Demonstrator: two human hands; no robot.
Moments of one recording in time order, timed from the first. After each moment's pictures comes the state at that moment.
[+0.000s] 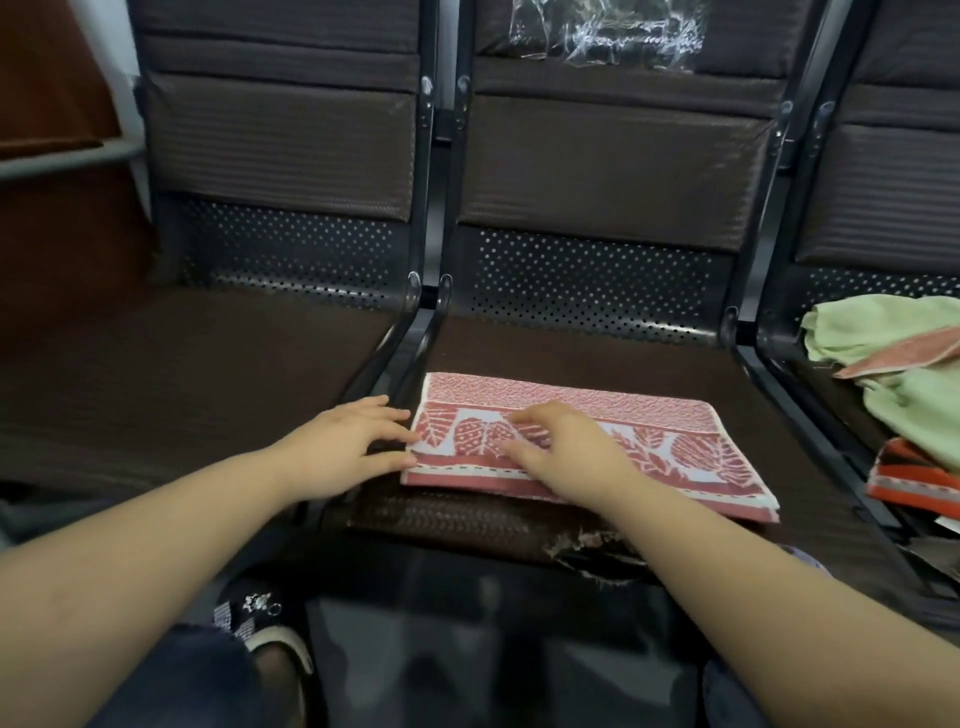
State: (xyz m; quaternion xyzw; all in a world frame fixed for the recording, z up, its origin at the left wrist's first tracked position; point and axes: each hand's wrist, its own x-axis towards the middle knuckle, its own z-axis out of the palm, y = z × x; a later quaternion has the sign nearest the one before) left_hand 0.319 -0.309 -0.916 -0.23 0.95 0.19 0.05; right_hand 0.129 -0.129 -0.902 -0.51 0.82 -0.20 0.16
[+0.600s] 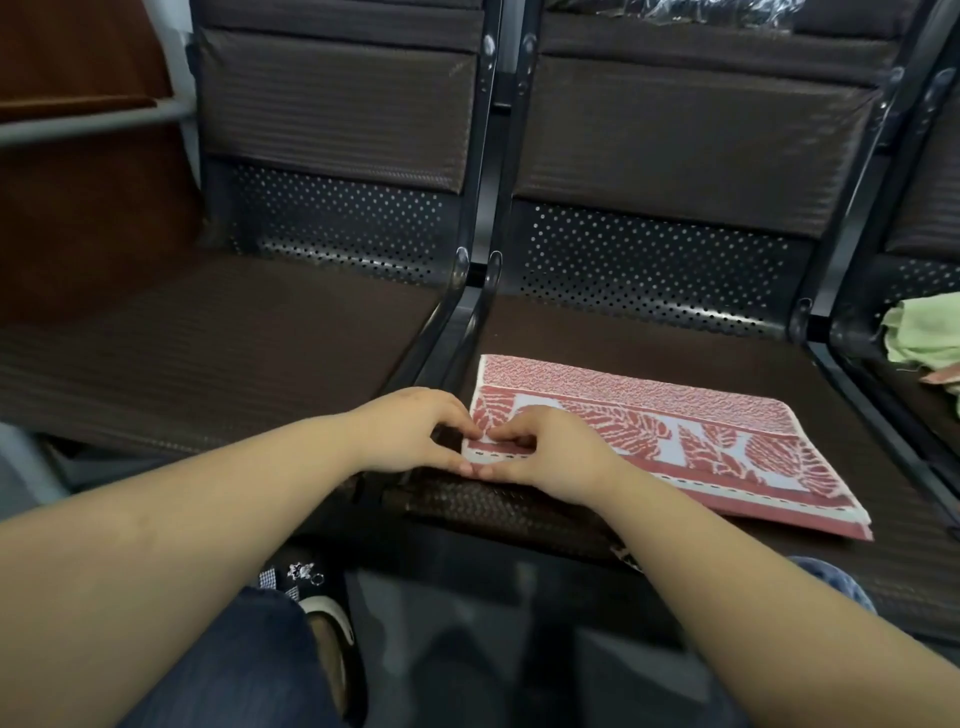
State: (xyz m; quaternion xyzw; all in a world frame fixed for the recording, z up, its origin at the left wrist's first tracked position) left_hand 0.310 -0.319 -0.919 -0.17 0.96 0.23 0.06; right_hand 0.172 -0.177 -0.915 -0.54 0.78 -0.19 0.26
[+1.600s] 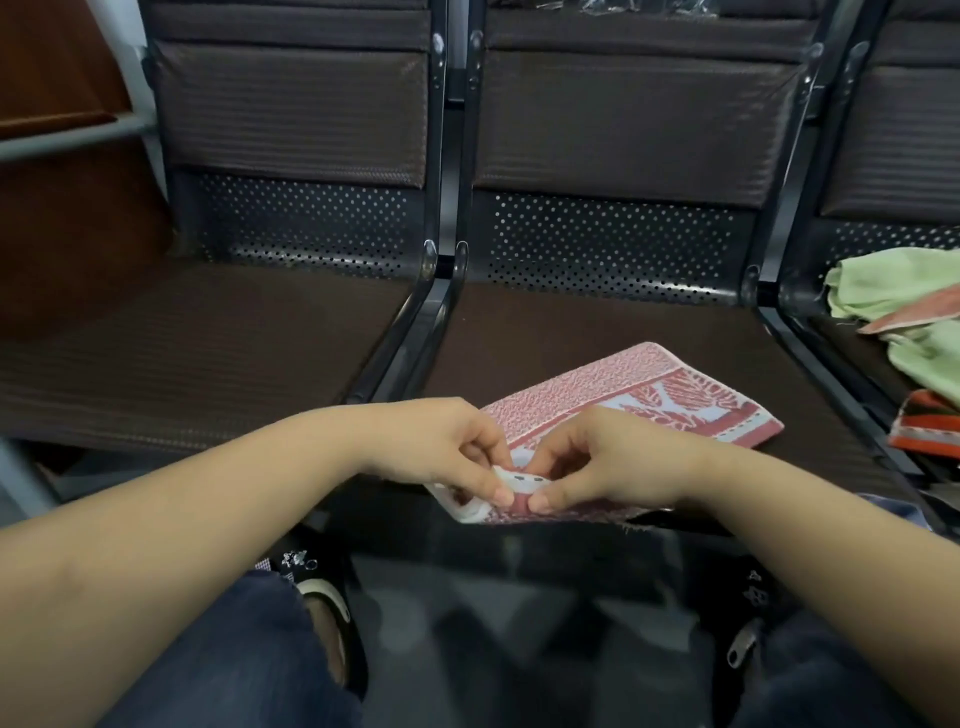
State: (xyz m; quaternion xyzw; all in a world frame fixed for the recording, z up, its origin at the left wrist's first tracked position) left_hand 0.307 -0.235 -0.870 -0.14 0.84 0.50 0.17; right_hand 0.168 -0.087 -0.858 -0.55 0.69 -0.22 0.42
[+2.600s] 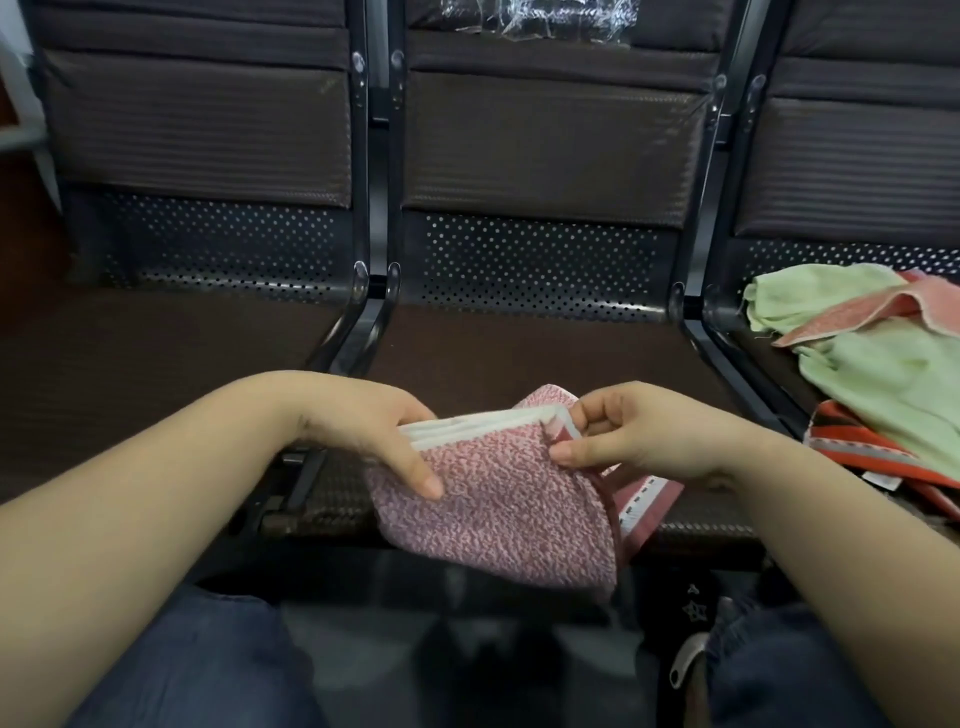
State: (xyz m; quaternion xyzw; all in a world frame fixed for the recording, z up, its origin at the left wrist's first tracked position) left_hand 0.255 -0.261 -0.846 -0.13 0.83 0.47 0.27; right_hand 0.099 -0.051 -0.830 -0.37 0.74 -0.33 0.46
